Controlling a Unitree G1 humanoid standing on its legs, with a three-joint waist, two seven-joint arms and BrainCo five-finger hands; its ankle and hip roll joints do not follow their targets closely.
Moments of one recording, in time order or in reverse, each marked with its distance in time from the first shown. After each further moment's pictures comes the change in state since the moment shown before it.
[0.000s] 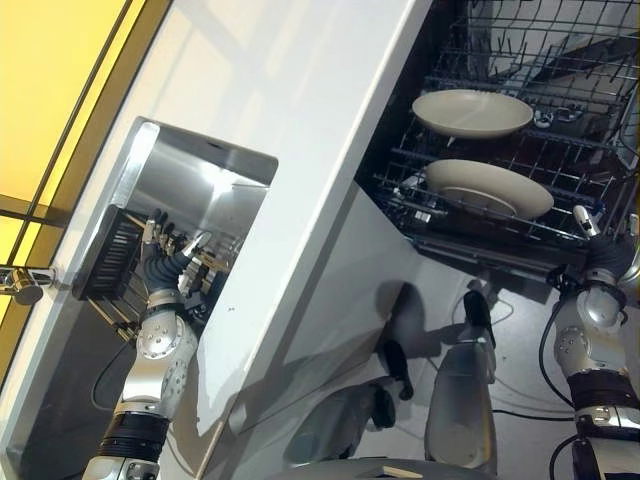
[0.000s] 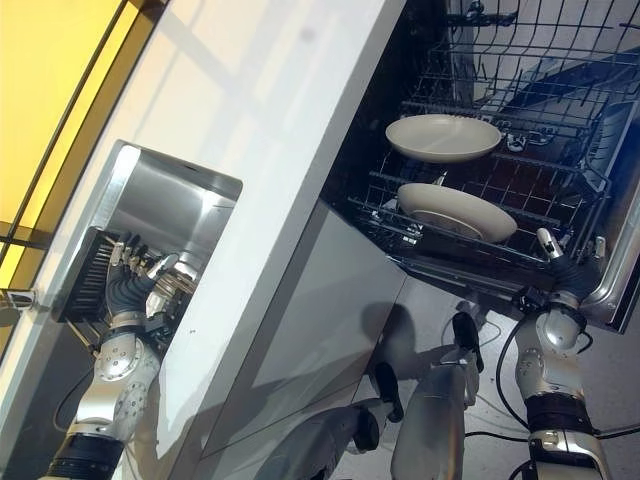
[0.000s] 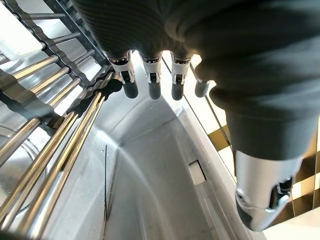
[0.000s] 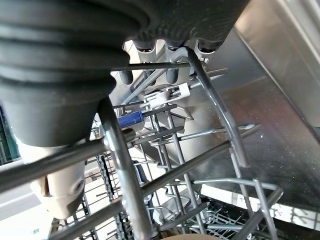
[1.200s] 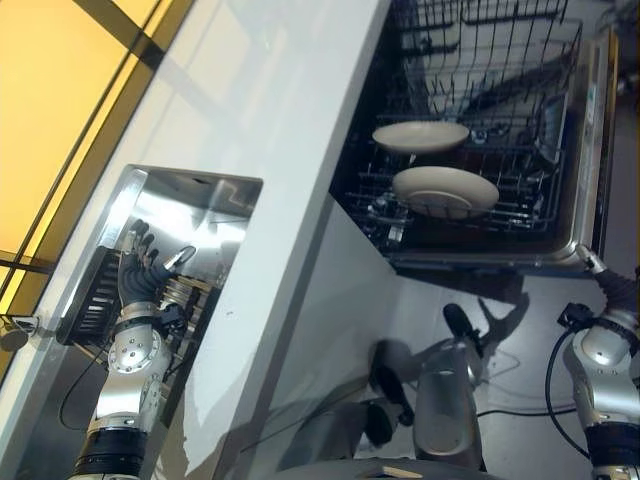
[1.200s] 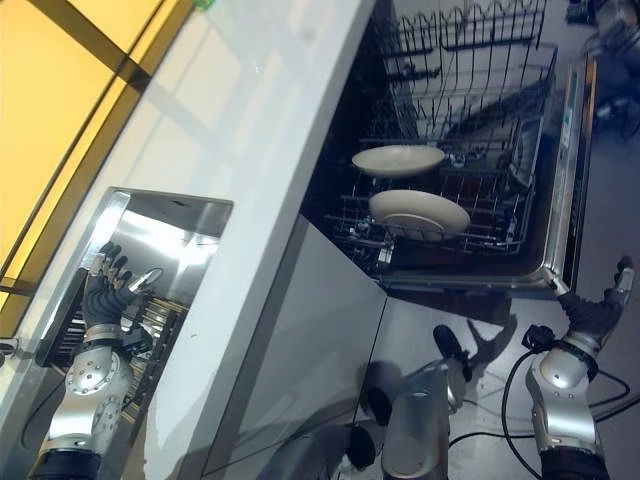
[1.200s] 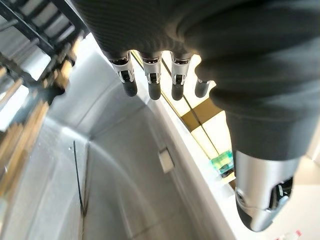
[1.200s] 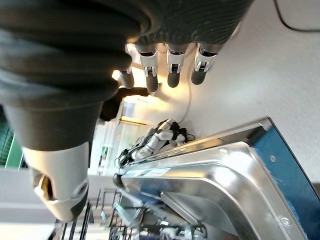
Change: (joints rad) left arm 0.051 0.028 0.088 0.060 0.076 0.008 -0.100; right arm 0.221 -0.001 -0.064 -0.219 -0.392 0.120 -0.262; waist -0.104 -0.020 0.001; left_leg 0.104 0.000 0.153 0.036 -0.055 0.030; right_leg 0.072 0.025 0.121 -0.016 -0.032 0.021
